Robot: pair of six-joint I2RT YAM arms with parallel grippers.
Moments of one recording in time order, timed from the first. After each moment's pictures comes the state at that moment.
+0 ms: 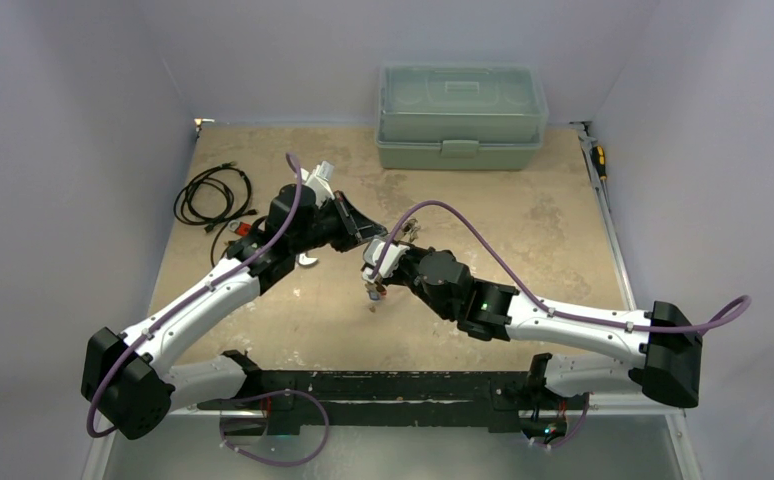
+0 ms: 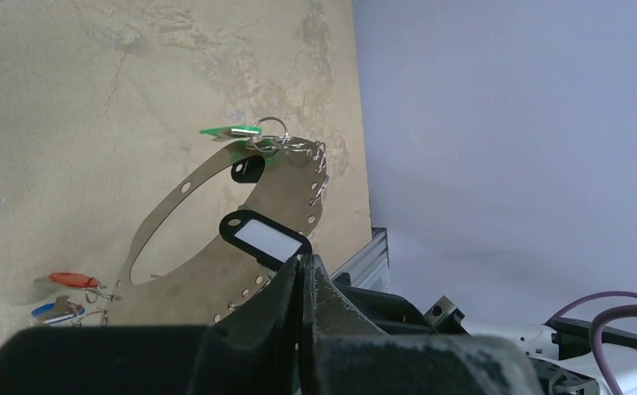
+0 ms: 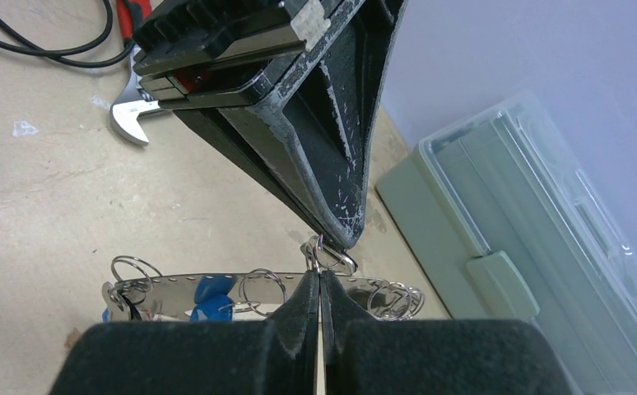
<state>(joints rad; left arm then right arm) -0.61 1.15 0.90 -0.12 0.28 -1.05 1.16 1.19 0.80 0.17 0.48 -0.54</state>
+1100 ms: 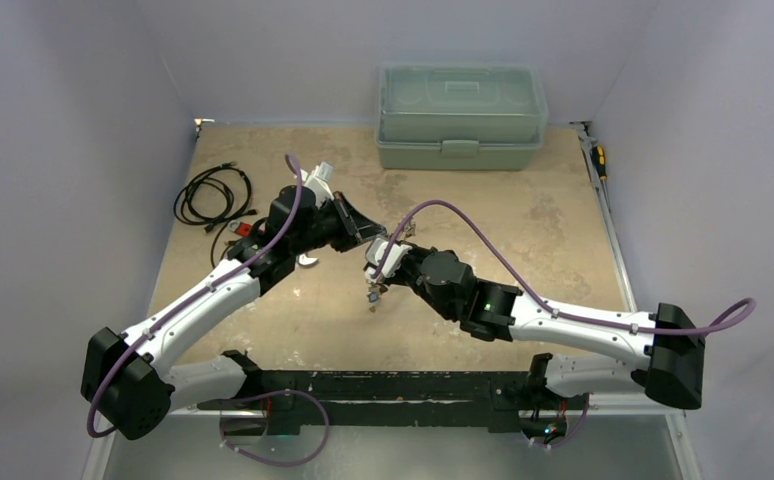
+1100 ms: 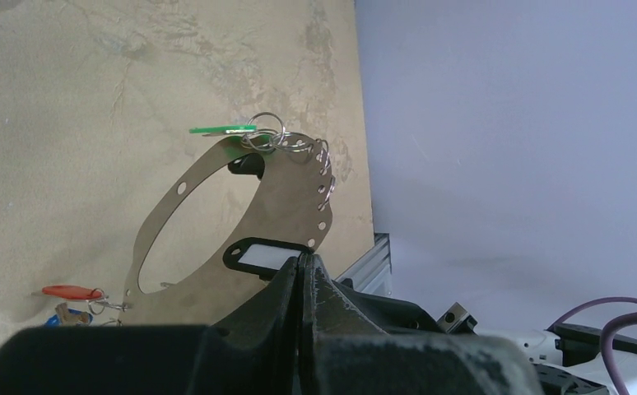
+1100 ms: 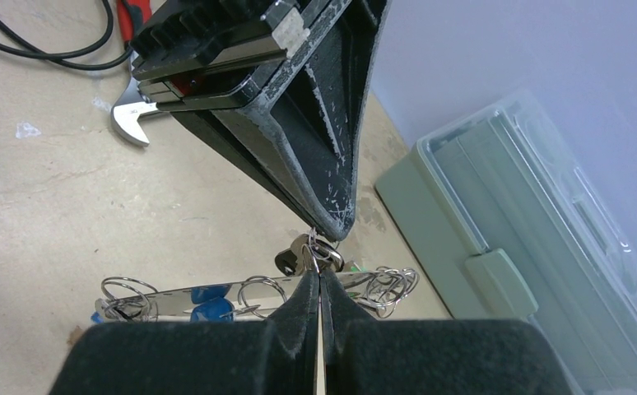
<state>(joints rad) -0.61 1.15 0.89 -0.10 0.26 -1.05 1.16 1.18 0.80 0.16 0.48 -0.53</state>
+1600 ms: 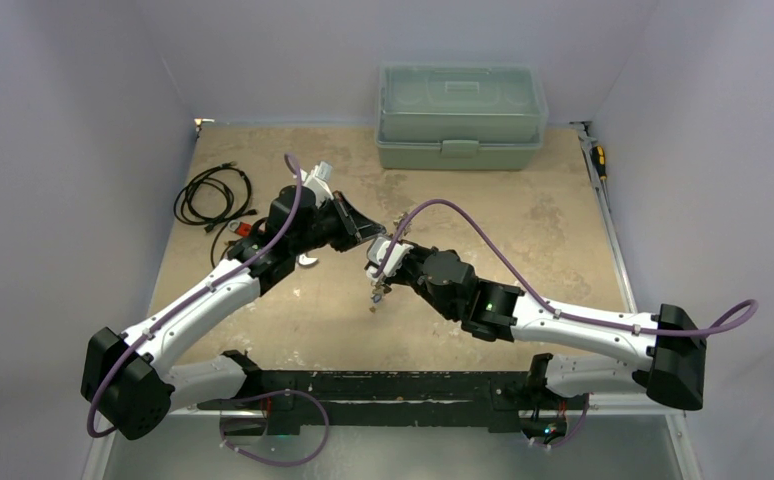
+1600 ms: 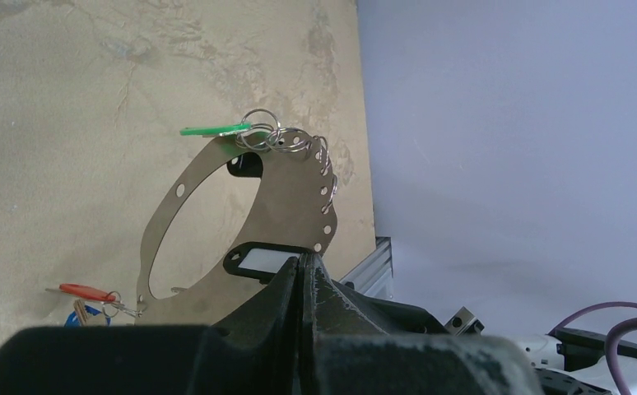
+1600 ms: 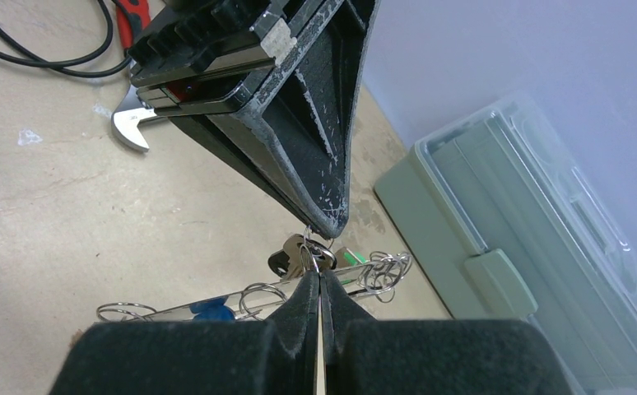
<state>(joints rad) -0.61 1.15 0.89 -0.10 0.25 -1.04 1.16 1.16 0.80 0.16 0.48 -0.52</state>
